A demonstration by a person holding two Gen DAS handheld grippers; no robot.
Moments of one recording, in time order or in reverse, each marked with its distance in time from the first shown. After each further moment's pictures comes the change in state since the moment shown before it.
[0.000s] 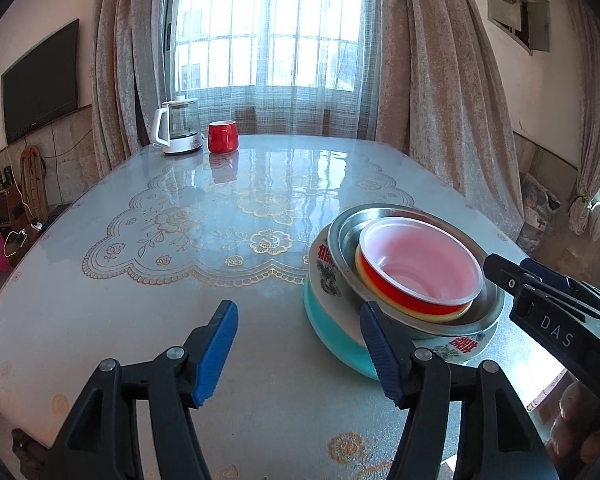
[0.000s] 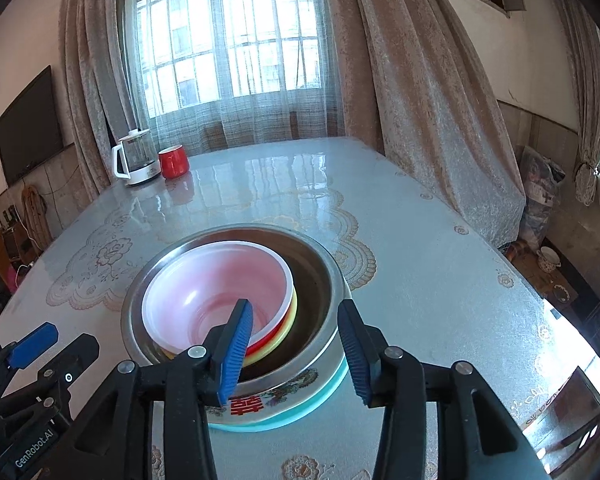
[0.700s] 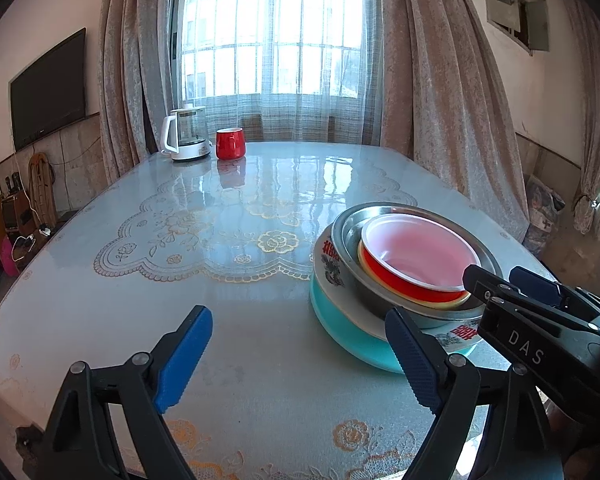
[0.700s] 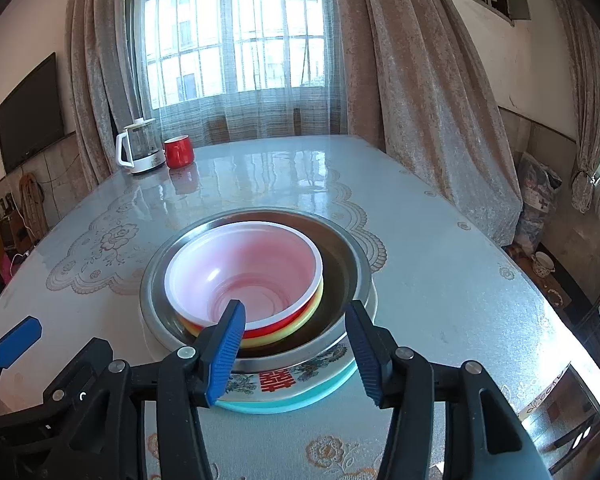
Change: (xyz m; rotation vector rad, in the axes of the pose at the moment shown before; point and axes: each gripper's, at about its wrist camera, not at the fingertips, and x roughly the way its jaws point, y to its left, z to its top) left arm -0.010 0.000 -0.010 0.001 -0.032 0.026; right arm -0.005 0.019 -0.016 -0.006 0.026 -0.010
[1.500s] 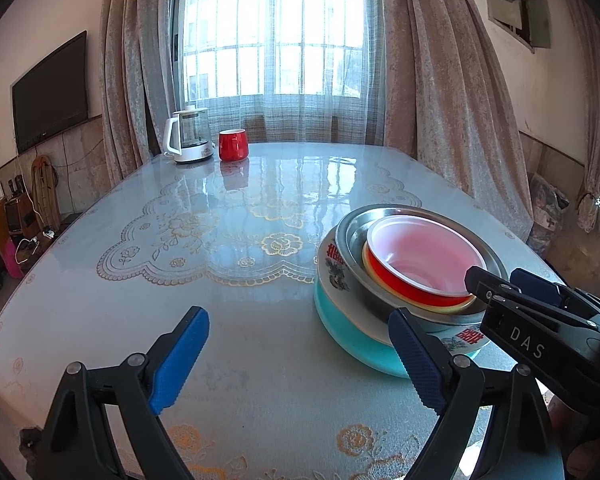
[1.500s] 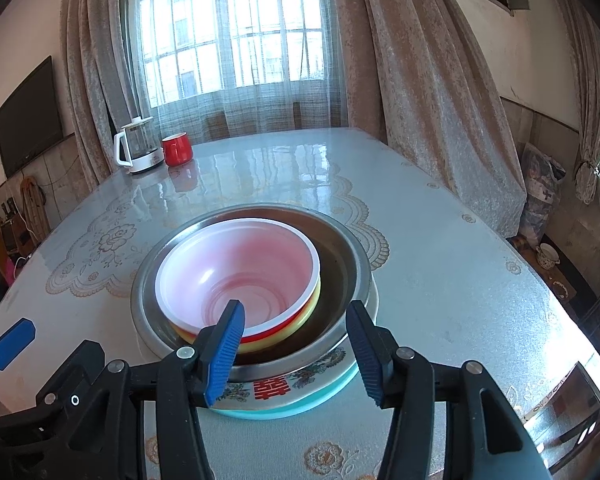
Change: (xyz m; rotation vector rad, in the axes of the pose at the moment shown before) left arm 0.003 0.001 0.005 0.003 0.000 0.013; right arm 0.009 -0.001 0.002 0.013 0.015 0.011
